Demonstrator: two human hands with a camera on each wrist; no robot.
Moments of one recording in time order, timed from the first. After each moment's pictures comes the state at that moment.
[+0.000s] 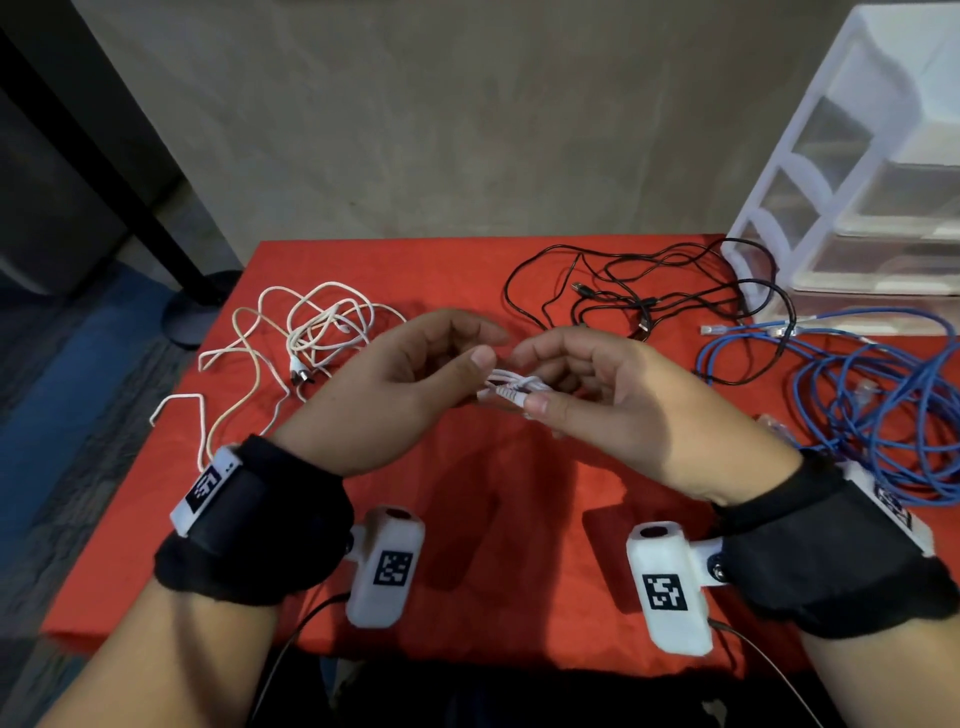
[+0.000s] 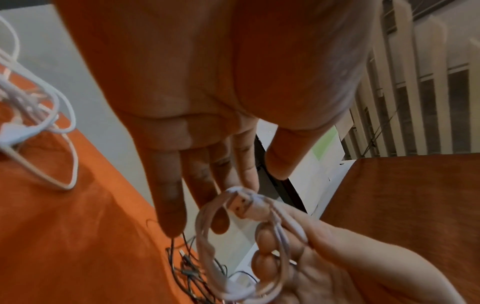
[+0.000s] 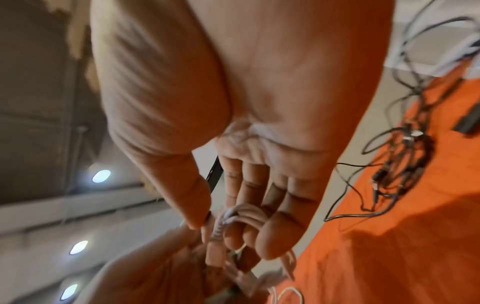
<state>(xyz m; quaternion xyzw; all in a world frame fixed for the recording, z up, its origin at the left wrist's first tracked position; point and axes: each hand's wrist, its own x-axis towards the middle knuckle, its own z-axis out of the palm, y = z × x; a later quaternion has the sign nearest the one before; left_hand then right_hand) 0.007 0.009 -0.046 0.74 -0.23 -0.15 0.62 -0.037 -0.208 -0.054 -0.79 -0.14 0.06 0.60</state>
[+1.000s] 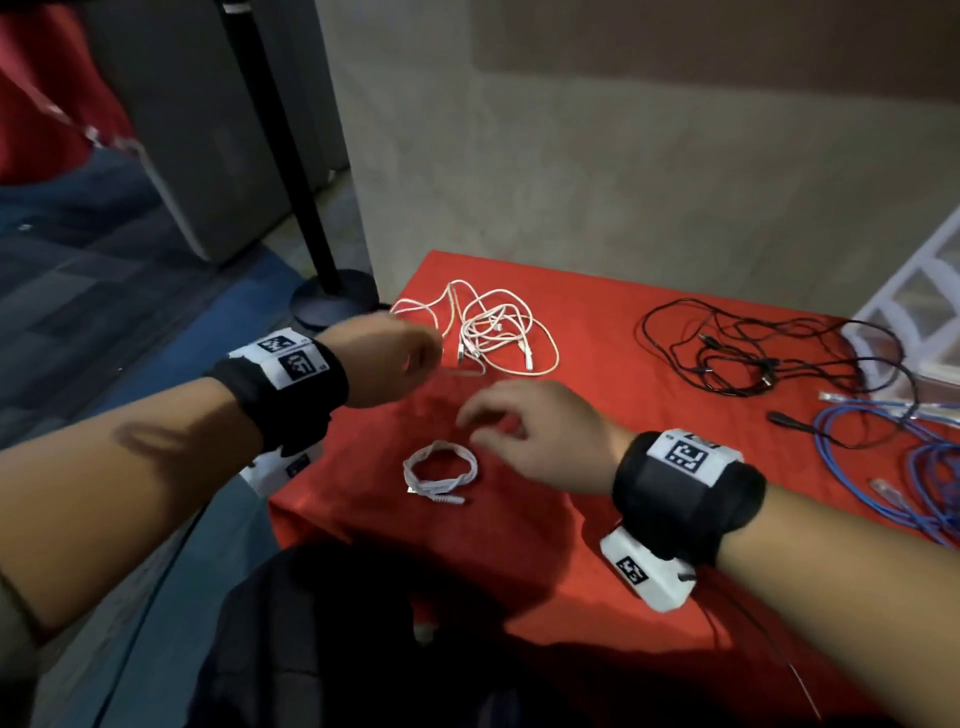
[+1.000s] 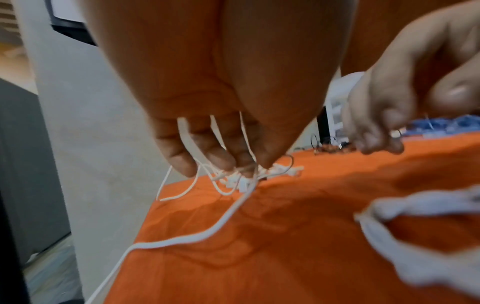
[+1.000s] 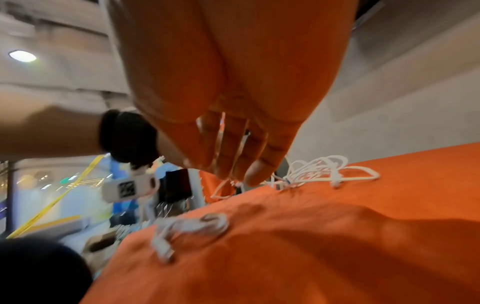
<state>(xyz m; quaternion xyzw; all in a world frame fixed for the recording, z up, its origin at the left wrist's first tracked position) 0.032 0.197 -0.041 0.97 -0.23 -0.01 0.04 -0.022 -0.042 -0.067 -0.87 -0.37 0.03 0.33</state>
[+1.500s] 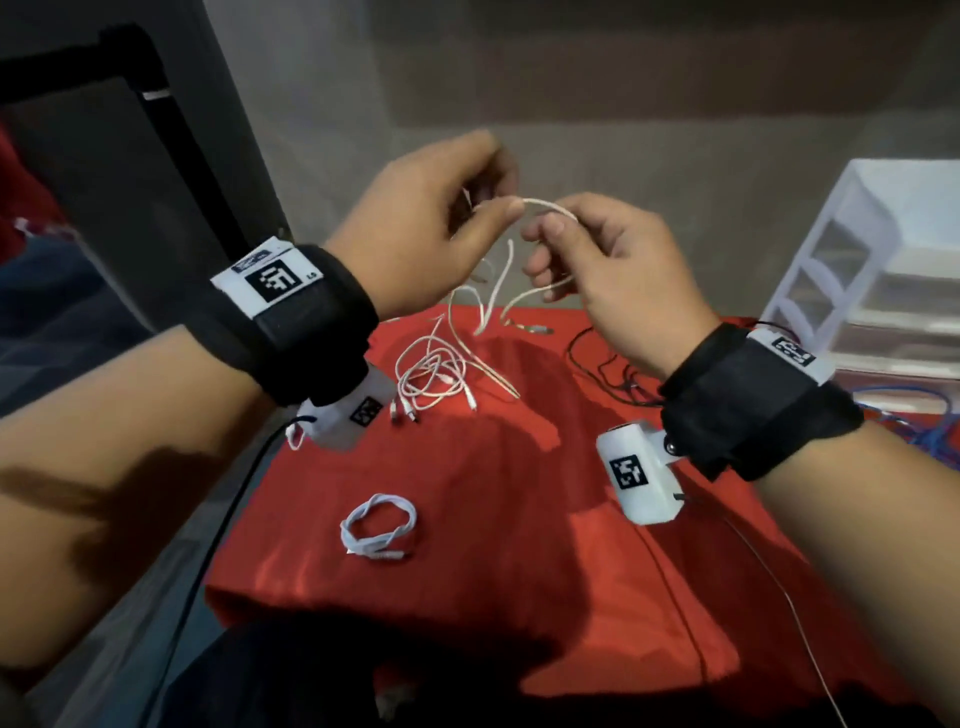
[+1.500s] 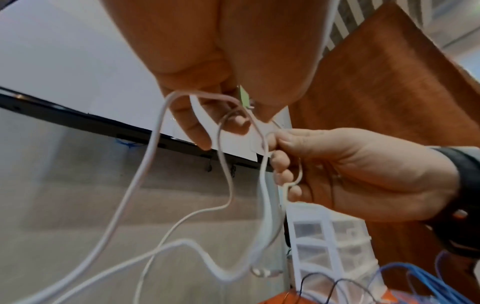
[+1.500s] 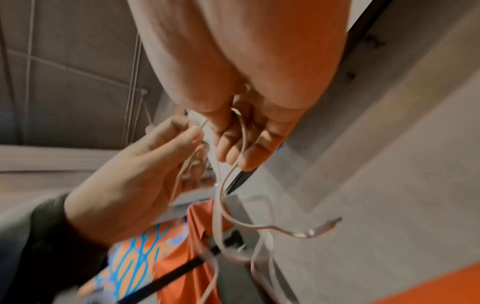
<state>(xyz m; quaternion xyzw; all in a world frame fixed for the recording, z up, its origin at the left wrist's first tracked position) 0.033 0.057 0.105 0.85 -0.35 0.27 0.28 0.012 -0.131 0.061 -0.74 -0.17 -0.16 0.63</state>
